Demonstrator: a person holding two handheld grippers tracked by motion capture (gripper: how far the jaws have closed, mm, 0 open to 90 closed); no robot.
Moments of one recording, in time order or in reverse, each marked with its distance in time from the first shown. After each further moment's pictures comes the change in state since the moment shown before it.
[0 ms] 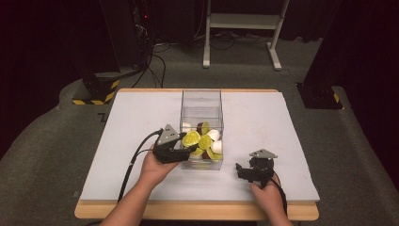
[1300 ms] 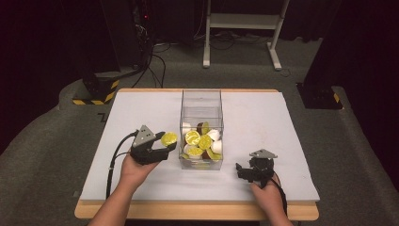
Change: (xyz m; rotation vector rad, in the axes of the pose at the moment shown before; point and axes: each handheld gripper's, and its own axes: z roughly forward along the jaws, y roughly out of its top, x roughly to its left) left arm 0.037 0.006 -0.046 -0.040 0.102 -0.007; right arm 0.000 0.000 0.000 0.000 -0.001 0.001
